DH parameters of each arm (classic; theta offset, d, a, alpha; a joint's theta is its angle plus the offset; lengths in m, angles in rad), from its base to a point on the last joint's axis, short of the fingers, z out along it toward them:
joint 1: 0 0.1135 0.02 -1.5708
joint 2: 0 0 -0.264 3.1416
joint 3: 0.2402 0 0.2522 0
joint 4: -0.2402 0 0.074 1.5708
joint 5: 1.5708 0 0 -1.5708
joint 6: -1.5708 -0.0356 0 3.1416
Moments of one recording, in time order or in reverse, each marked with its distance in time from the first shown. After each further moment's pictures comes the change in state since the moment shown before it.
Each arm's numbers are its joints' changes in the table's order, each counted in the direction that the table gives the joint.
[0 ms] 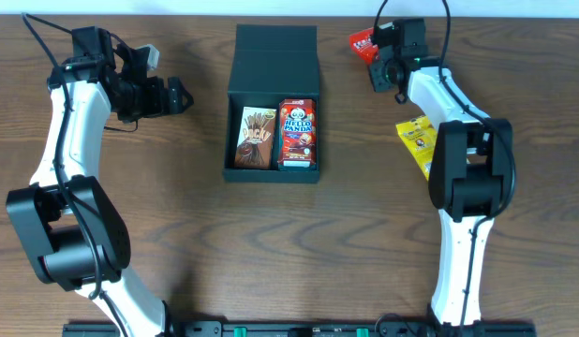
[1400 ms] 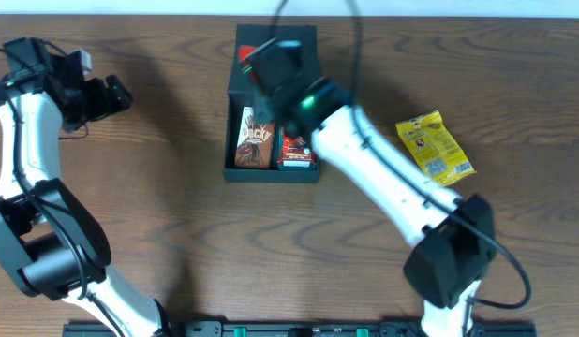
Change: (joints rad) left arm 0.225 0.000 0.000 0.077 -0.130 0.053; right arm 0.649 -0.419 -0.006 -0.423 0.262 -0.817
